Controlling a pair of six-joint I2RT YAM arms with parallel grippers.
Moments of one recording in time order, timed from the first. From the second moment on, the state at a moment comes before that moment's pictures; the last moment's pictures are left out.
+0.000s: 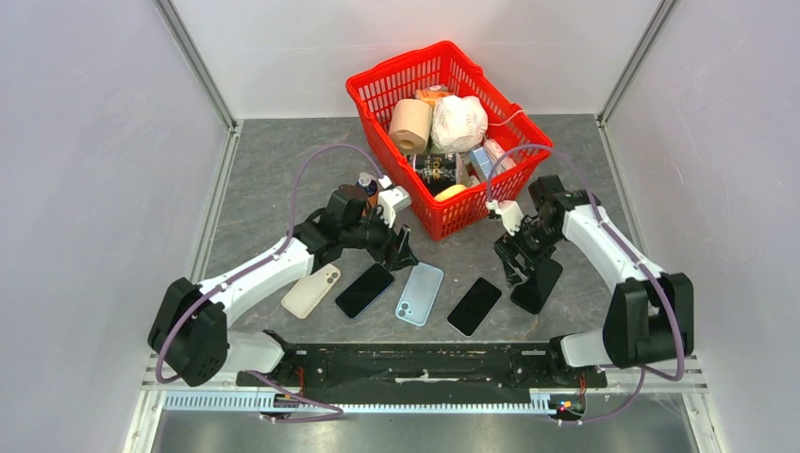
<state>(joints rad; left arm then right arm) -0.64 1.32 0.85 -0.17 0.52 -0.05 0.16 1.43 1.02 -1.08 -0.41 -0.59</state>
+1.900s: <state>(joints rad) -0.57 1.13 1.00 -0.51 0.30 0.22 0.76 1.47 0.78 -0.51 -0.05 -0.78</state>
